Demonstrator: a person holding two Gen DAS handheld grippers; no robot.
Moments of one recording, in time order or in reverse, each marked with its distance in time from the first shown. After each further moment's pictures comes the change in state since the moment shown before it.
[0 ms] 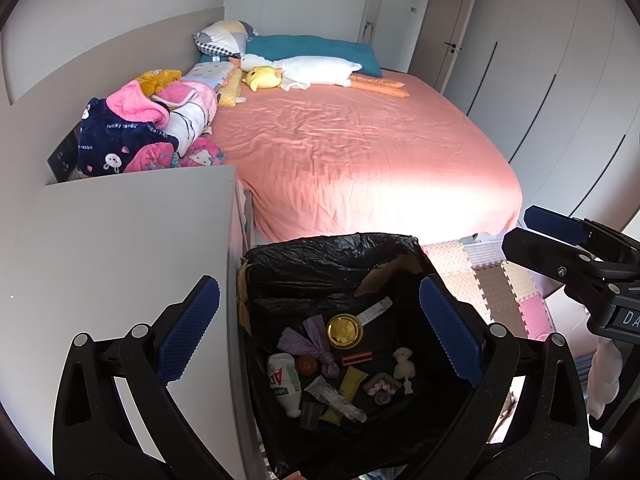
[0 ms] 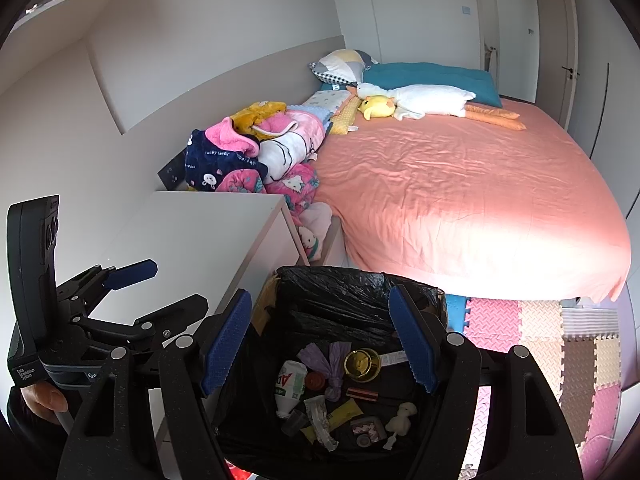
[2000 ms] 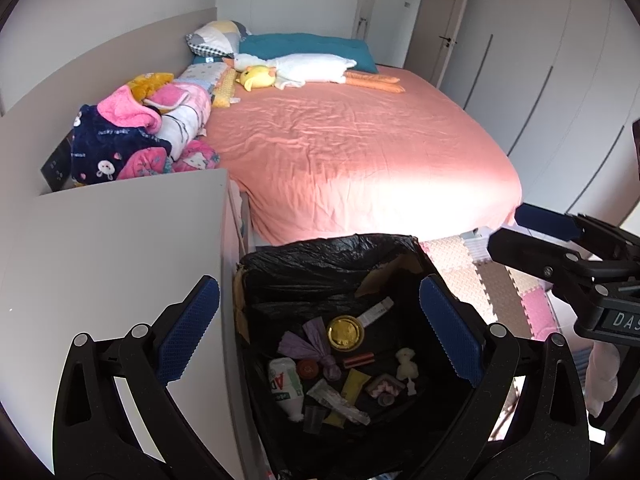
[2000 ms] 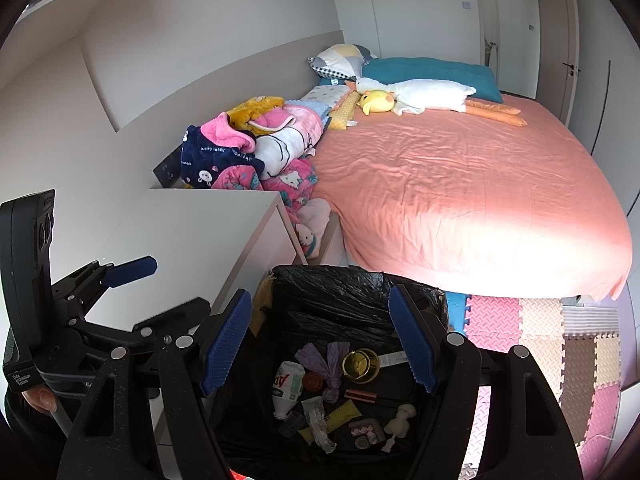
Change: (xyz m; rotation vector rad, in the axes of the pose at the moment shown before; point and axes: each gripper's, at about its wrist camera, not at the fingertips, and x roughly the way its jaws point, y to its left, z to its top) left arm 0.011 0.001 0.005 0.027 0.006 -0.007; right arm 0.007 -0.005 -0.001 0.004 0.013 0.001
